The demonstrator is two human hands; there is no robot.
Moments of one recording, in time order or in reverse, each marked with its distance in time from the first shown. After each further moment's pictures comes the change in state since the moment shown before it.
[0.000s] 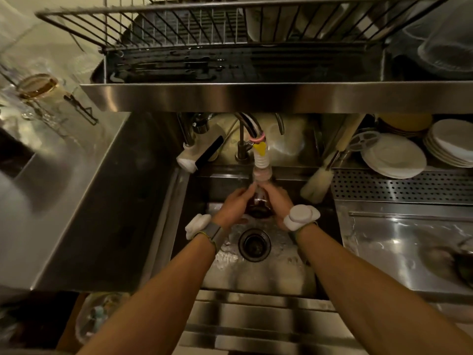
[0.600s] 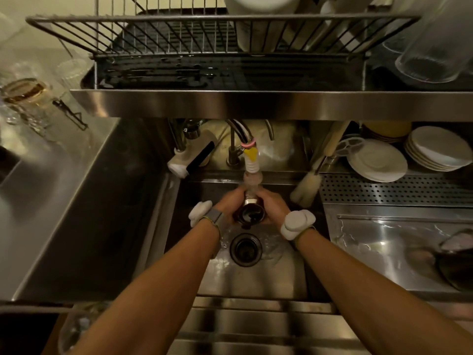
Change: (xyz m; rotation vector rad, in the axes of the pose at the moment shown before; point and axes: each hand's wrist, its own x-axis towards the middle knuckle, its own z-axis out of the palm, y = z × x) left_hand 0.025 0.018 0.013 -0.183 -0.039 -0.195; right_hand -0.006 -0.006 -0.006 -0.136 -0.058 -0.069
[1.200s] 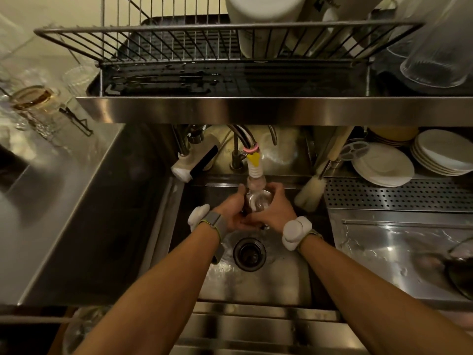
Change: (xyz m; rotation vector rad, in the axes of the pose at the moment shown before) left_hand -0.007 0.005 -0.005 -0.084 -0.120 -0.174; right_hand -0.009 0.005 -0.013 -0.399 0.064 -0.297
